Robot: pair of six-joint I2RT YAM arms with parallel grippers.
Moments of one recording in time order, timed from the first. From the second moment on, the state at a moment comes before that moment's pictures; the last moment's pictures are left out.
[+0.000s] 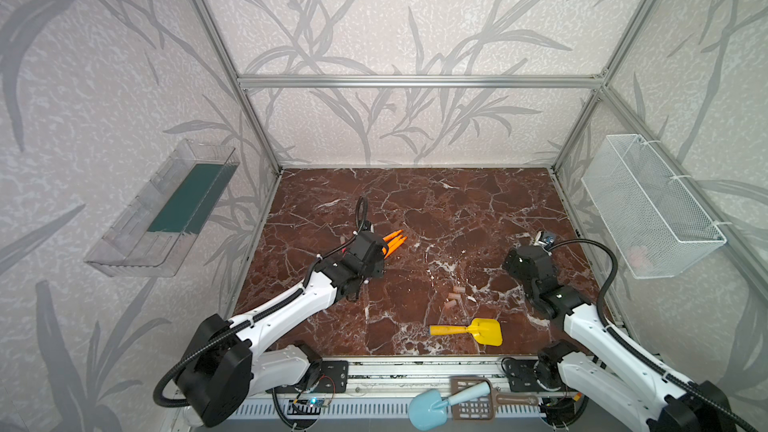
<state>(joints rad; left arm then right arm) -0.69 1.18 0.72 -0.39 -0.30 -0.49 0.37 0.87 0.43 -0.25 0.55 0.58</state>
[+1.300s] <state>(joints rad) -0.70 1.81 1.13 -0.54 -0.36 -0.35 0.37 0.80 0.39 -0.24 0.53 0.57</state>
